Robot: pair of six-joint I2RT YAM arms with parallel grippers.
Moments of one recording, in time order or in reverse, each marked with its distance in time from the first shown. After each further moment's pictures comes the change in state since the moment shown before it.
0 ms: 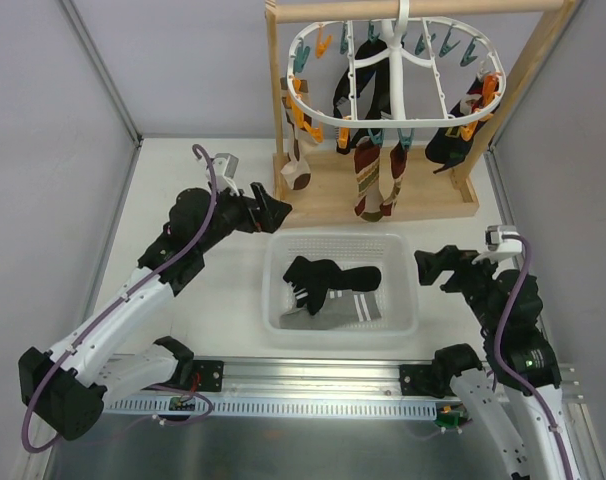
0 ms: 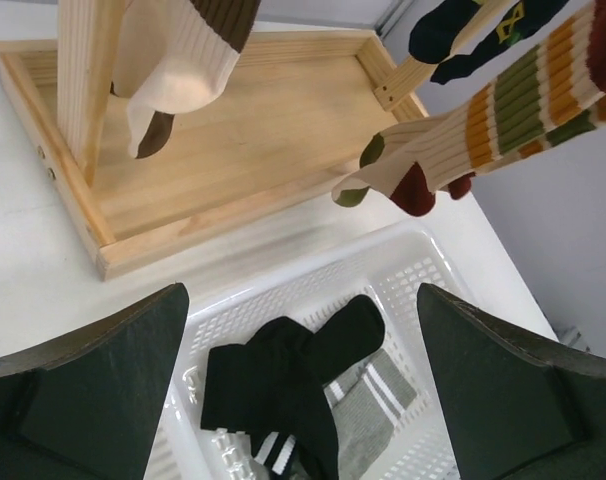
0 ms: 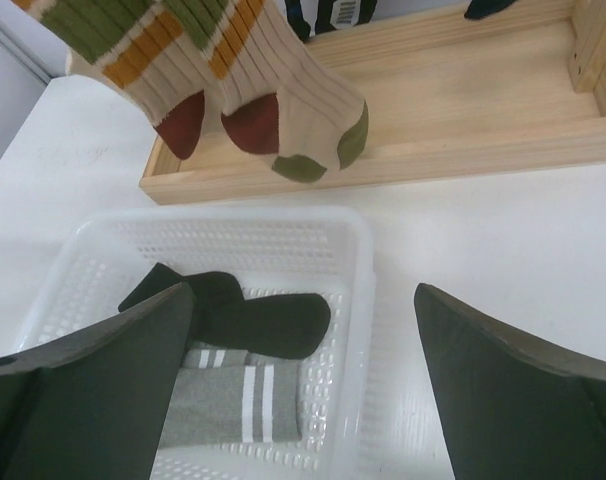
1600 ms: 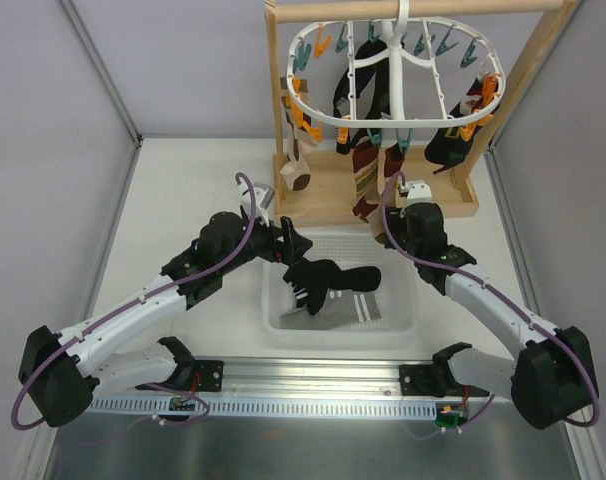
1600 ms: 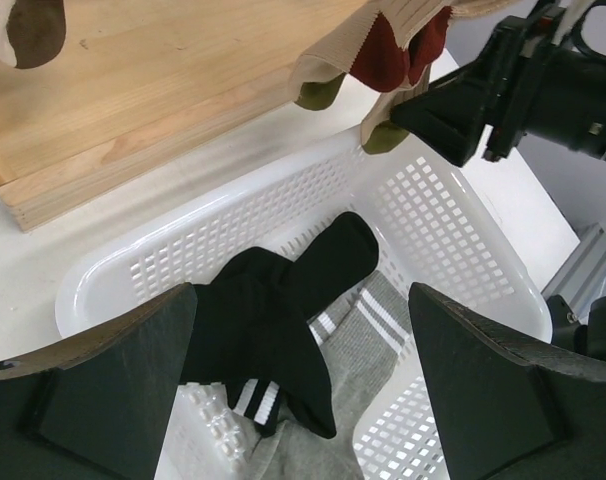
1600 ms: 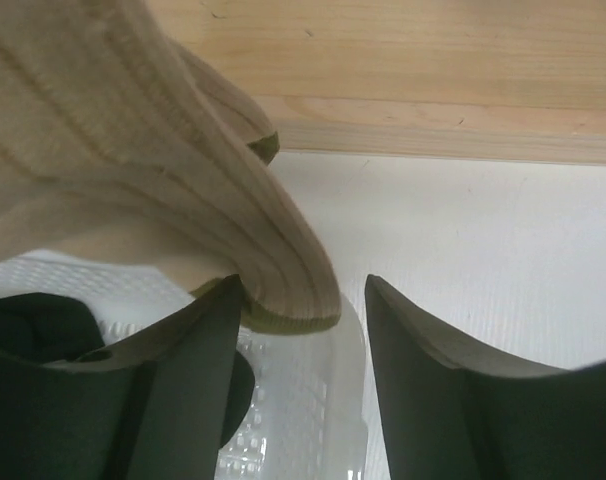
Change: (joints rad) left arm -0.209 0.010 -0.127 0.050 -0.061 0.056; right arm 0.163 0.778 -0.027 0.446 0.230 -0.159
